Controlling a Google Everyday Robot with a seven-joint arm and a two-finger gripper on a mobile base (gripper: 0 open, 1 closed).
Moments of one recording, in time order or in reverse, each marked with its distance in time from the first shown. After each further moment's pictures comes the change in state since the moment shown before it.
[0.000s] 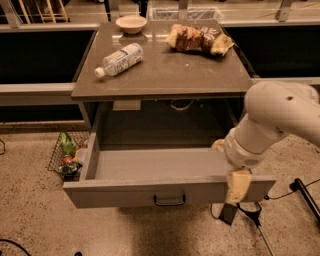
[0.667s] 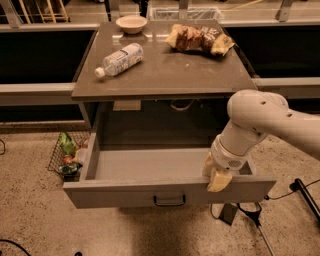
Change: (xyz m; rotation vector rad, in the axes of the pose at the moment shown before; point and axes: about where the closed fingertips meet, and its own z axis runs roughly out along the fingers) arm -0.010 -0.011 0.049 -0.107 -0.044 0.023
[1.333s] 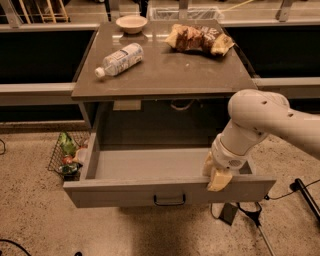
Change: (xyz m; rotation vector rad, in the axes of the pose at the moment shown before) arm 0.000 0.000 0.000 0.000 0.000 0.000
